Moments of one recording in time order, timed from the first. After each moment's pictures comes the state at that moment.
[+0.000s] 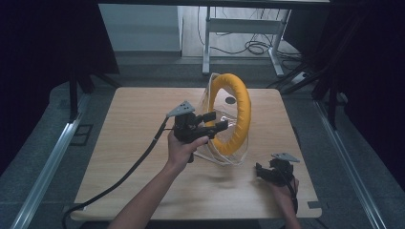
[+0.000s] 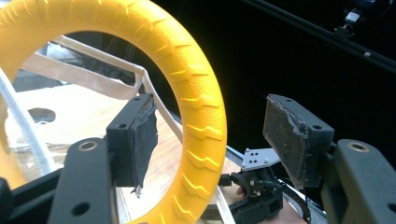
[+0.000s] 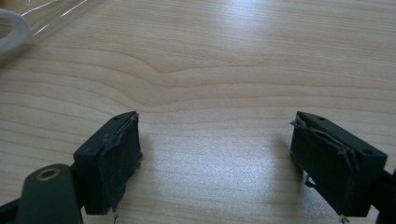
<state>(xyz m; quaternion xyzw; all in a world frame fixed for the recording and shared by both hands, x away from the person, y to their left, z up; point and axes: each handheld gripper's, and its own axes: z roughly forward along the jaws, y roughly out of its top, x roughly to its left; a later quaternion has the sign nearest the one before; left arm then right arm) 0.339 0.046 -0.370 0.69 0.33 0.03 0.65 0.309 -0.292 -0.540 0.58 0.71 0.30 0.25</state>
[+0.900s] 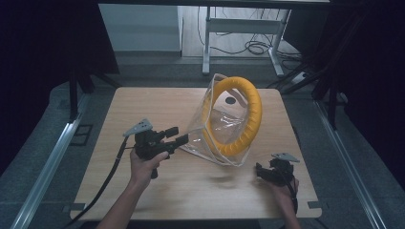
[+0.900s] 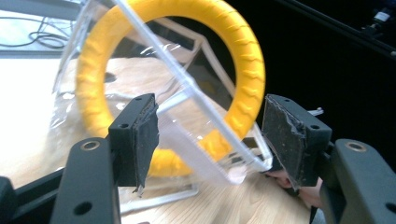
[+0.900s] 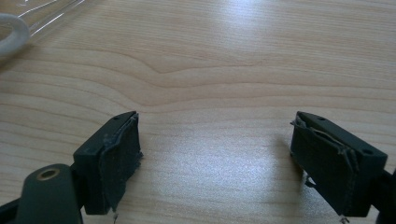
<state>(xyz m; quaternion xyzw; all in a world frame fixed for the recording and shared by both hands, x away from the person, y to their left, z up) 0.308 0.144 -0.415 0.68 0.38 0.05 0.62 0.309 -0.291 -0.540 0.59 0.71 0.30 0.25</state>
